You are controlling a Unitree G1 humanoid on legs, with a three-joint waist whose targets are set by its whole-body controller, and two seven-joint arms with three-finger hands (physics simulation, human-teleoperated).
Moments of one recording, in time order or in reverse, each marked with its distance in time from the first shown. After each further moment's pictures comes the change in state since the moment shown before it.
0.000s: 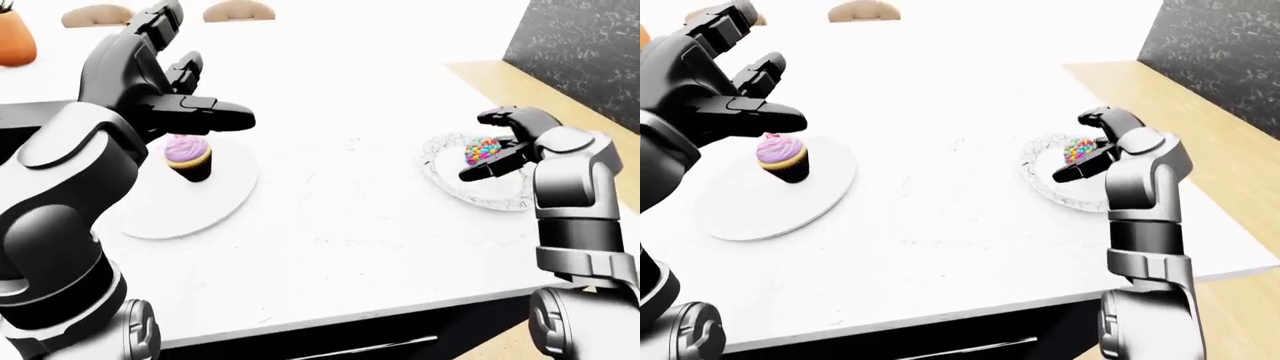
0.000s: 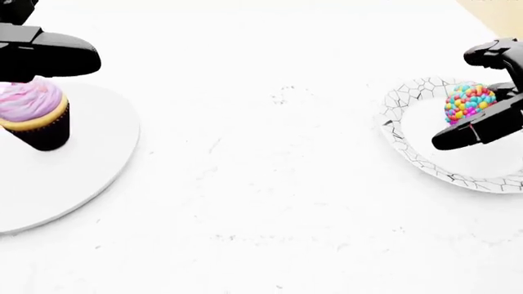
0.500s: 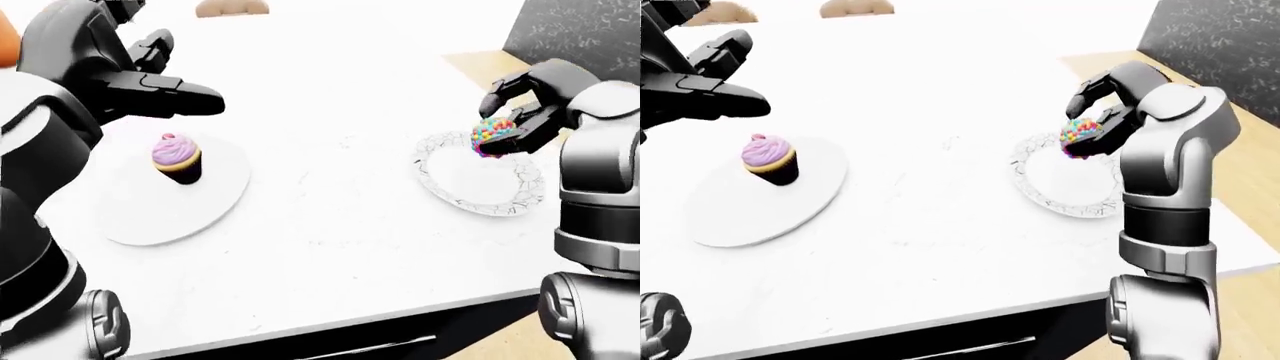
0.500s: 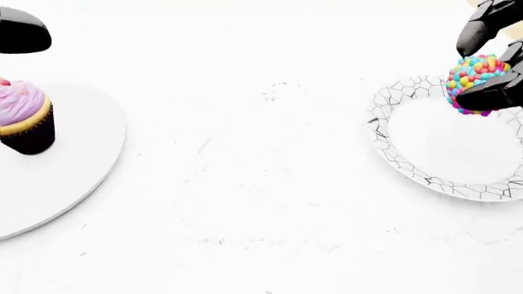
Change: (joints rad) left arm -0.068 0.137 0.020 0.051 0.005 0.037 -0.087; right arm -0.090 -0.052 0.019 -0.180 -0.097 0.024 0.200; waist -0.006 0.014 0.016
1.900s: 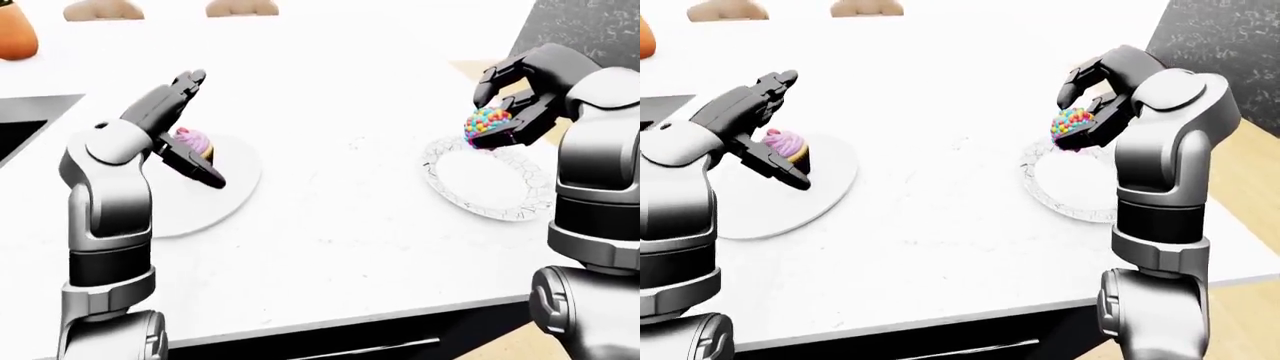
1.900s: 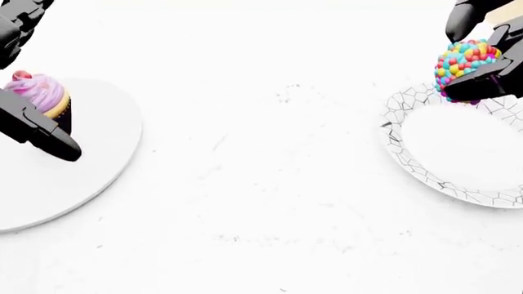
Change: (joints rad) left arm 0.119 -0.178 -0.155 0.443 1.296 -0.664 -0.867; right arm -0.036 0.035 -0.008 -0.053 -0.018 -0.004 0.051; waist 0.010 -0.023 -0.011
